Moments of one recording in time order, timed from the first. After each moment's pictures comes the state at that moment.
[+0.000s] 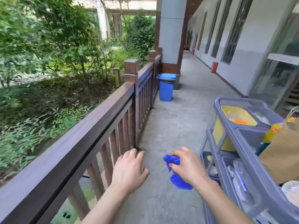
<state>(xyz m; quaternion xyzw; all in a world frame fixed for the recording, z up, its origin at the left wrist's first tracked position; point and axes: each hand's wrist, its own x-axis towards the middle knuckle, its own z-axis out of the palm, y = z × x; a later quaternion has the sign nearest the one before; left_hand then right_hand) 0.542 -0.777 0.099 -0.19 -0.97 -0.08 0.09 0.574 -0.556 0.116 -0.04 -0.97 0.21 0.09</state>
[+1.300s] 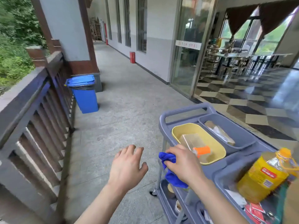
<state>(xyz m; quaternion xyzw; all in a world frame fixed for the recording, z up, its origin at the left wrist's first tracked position) 0.020 -0.319 0.098 -0.47 -0.86 -0.16 0.08 0.163 -0.164 0.113 -0.31 -0.92 0.19 0.16</state>
